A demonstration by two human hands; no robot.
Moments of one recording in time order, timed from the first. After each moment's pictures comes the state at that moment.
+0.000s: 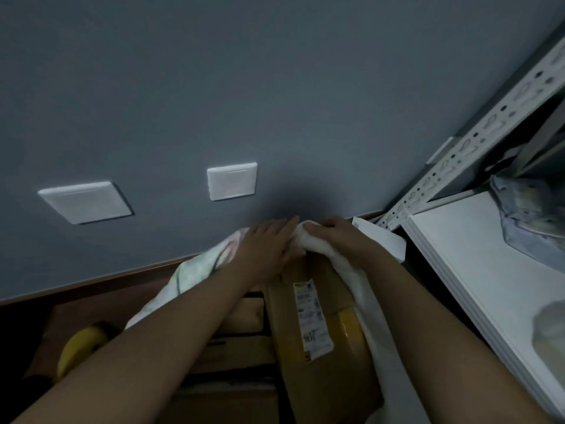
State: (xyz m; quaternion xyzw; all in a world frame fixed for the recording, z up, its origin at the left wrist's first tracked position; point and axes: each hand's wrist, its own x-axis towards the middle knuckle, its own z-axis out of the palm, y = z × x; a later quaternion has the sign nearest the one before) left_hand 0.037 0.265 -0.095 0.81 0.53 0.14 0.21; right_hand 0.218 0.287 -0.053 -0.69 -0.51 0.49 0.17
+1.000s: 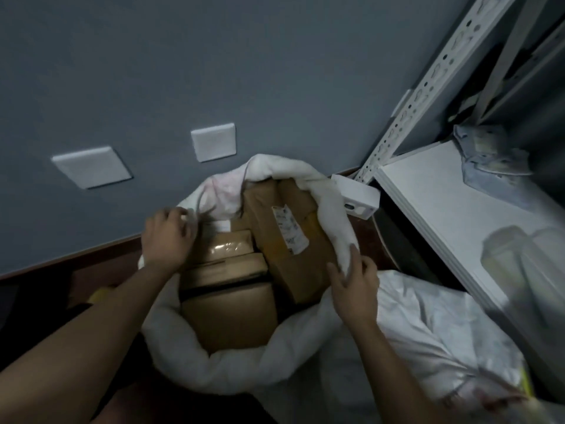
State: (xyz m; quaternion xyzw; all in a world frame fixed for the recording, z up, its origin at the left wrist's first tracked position) left_hand -0.077 0.166 -0.089 0.63 0.74 0.17 0.13; right_hand 0.241 0.056 -0.092 -0.82 -0.49 0.19 0.24
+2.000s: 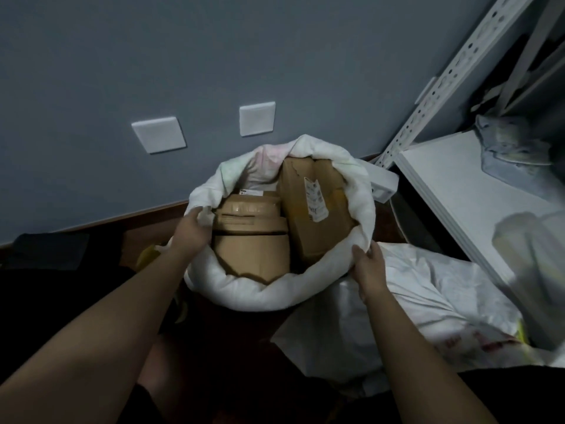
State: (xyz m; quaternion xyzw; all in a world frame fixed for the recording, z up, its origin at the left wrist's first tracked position) left_hand -0.122 0.089 -0.080 0.56 0.70 0.17 0.41; right_hand 0.215 0.024 -0.072 -0.75 -0.23 0.45 0.42
